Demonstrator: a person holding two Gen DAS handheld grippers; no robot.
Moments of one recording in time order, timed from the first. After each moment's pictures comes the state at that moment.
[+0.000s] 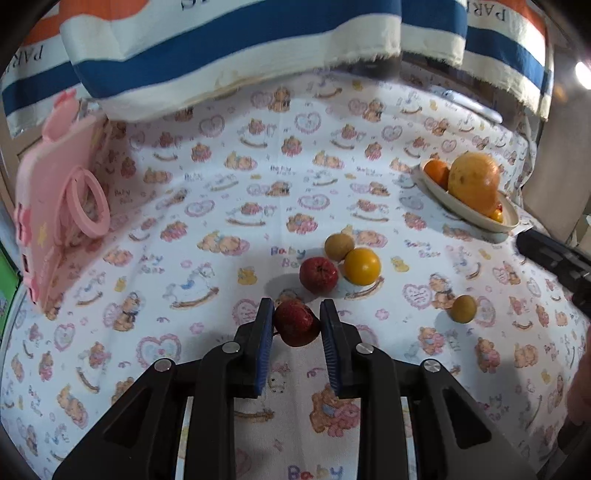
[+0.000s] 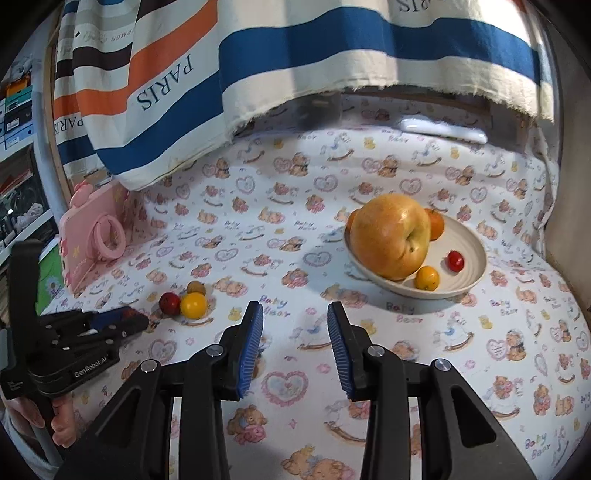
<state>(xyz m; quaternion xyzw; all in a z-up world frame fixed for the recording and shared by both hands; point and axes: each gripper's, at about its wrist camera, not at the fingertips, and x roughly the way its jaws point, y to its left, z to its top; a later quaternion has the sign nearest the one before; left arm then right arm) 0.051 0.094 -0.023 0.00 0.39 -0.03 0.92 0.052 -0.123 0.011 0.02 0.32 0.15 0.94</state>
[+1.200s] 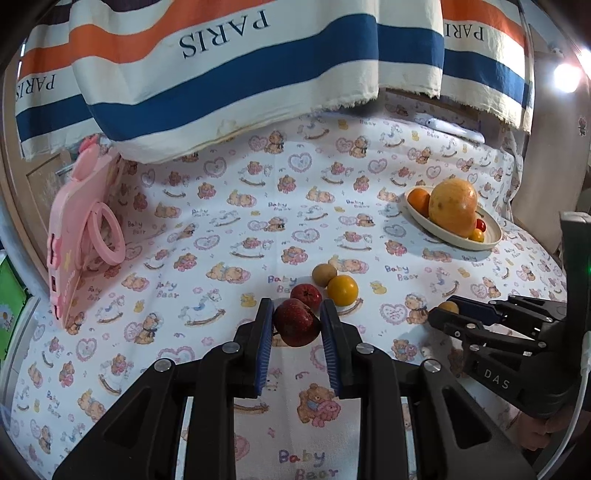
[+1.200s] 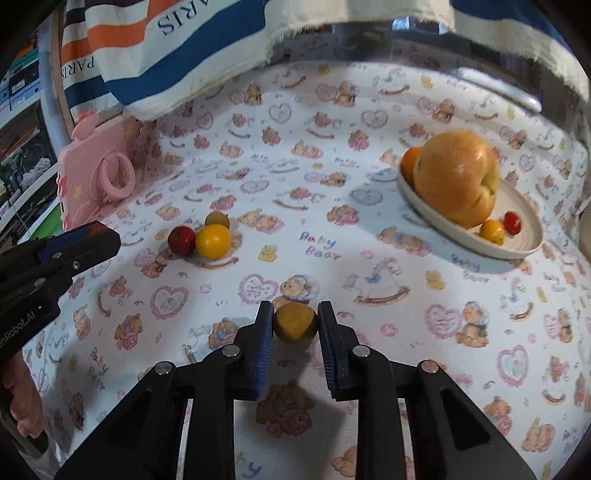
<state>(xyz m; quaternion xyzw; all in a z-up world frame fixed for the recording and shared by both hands) 0.026 0.082 0.006 0.02 0.33 -0.03 0.94 0.060 -0.086 -0.031 -0.03 0.38 0.17 0.91</state>
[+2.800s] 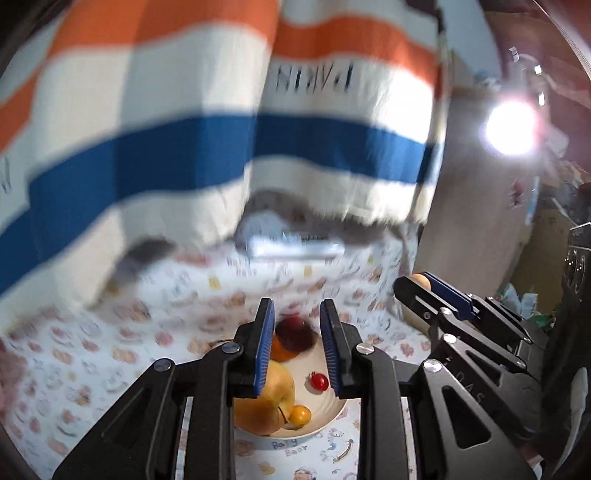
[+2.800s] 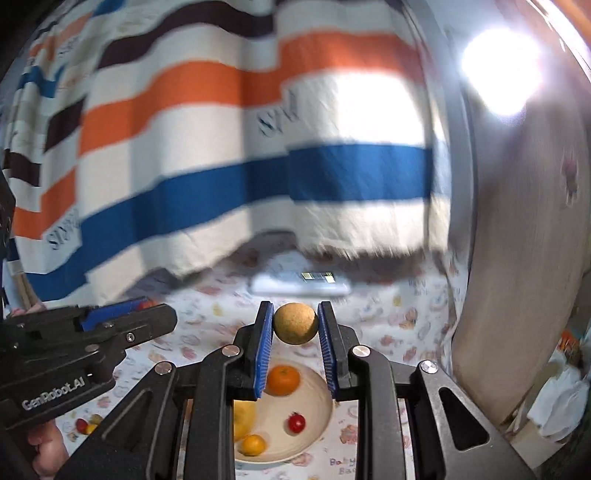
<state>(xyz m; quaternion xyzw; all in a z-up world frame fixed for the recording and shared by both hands) 0.154 -0.130 0.109 0.00 0.25 -0.22 0.94 0.131 -0.286 0.110 0.05 0.17 0.01 0.98</state>
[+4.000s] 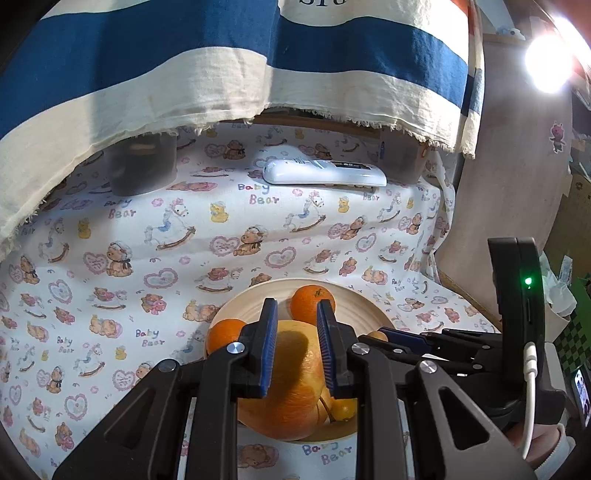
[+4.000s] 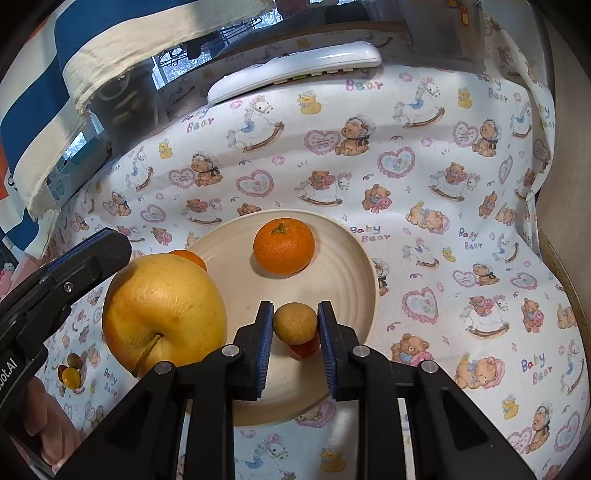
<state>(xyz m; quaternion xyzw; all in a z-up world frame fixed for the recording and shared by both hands) 0.193 -0.125 0.033 0.02 0.28 -0.20 0.94 0.216 -0.292 -0.014 0.10 0.39 0.09 0.91</state>
